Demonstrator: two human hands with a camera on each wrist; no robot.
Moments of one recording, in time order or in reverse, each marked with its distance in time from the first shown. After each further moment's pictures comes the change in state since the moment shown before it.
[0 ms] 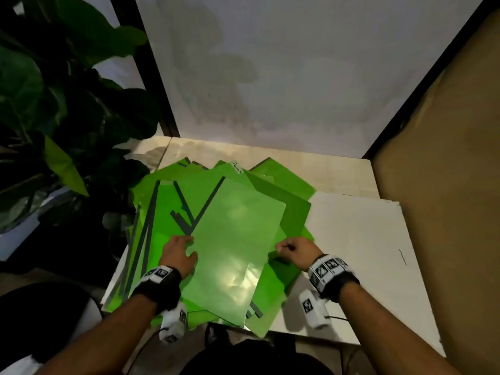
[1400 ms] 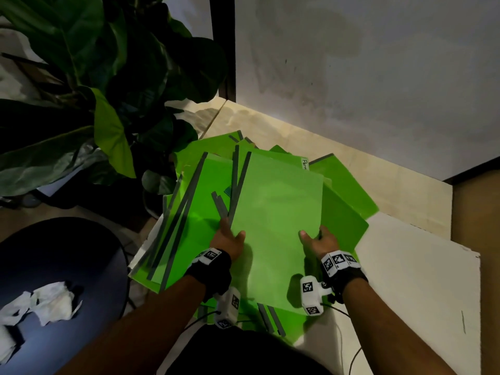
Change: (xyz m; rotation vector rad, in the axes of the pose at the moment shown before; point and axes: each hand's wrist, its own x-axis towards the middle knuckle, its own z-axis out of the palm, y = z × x) left_hand 0.040 0.026 0.019 -0.371 -0.098 -0.484; right_hand 0.122 -0.028 0.031 0.064 0.067 0.414
